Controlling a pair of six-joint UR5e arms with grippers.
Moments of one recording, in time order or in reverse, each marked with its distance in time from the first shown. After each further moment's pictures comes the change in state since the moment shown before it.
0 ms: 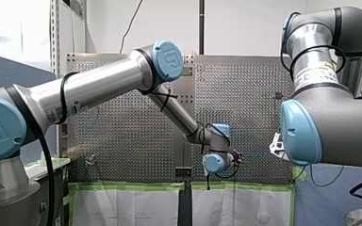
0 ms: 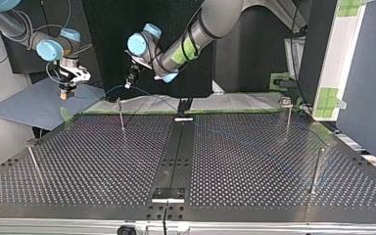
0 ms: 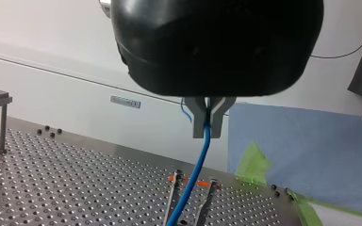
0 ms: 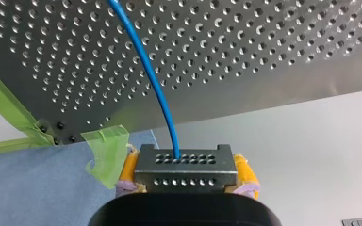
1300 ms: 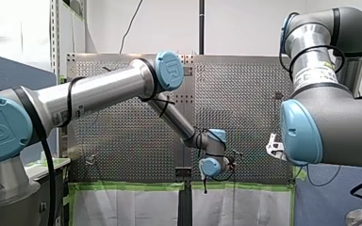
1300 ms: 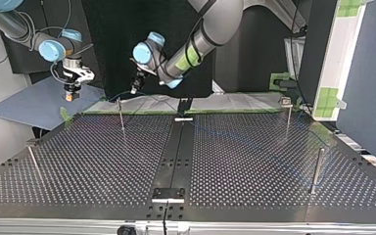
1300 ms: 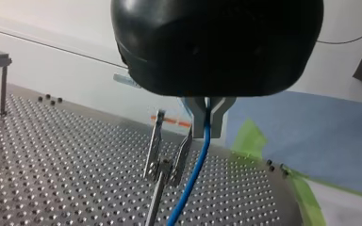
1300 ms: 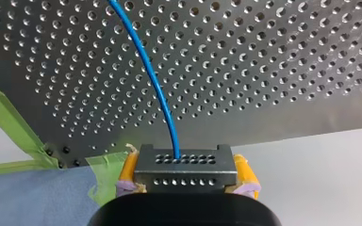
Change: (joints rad) left arm 0.048 -0.059 0.060 -0.014 0.019 -0.042; right arm 0.015 0.002 -0.001 -0.009 -0.058 -0.031
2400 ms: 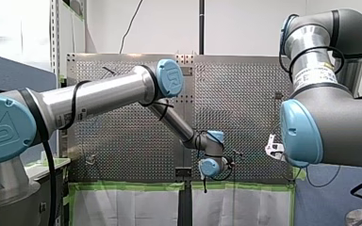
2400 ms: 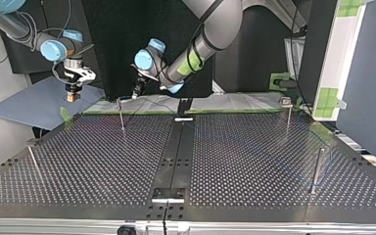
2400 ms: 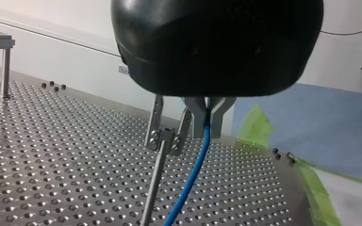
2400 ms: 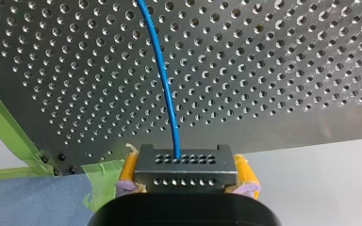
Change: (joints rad) left arm 0.027 -0.048 0.082 -0.022 0.023 -0.008; right arm 0.005 0.012 -0.003 -0.027 -0.016 -0.019
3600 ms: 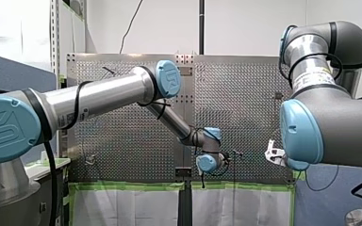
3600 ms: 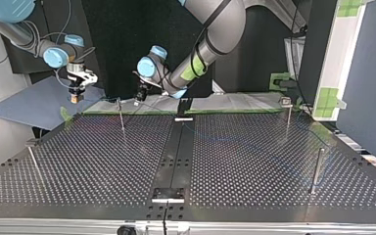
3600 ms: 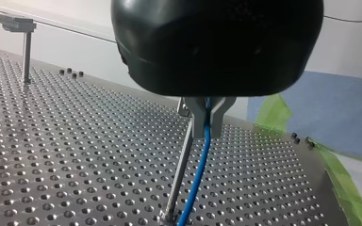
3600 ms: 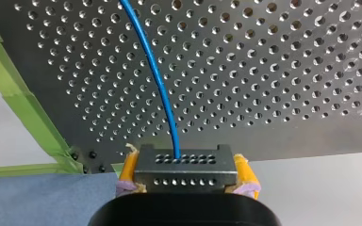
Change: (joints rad) left arm 0.036 -0.001 0.034 -0.013 0.020 -0.004; right arm 0.001 0.079 -0.103 0.091 -0.005 -0.016
